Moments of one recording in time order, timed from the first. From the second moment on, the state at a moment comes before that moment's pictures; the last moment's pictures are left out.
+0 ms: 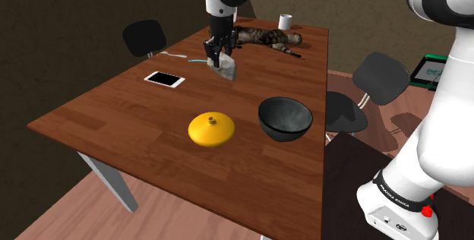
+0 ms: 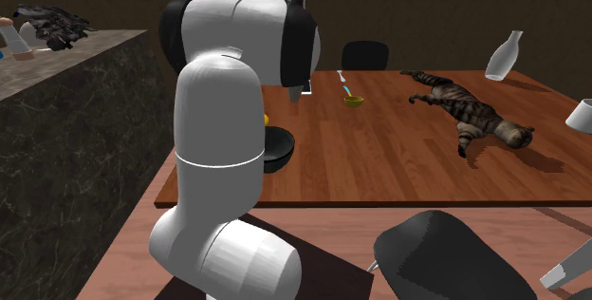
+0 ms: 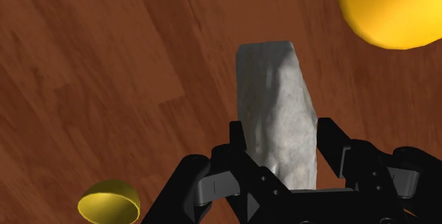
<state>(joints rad) 0.09 0.27 0.28 -1.54 -0.14 1.83 0.24</state>
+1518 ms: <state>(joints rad) 0.08 -0.29 0.27 -2.04 0.02 1.80 0.19</state>
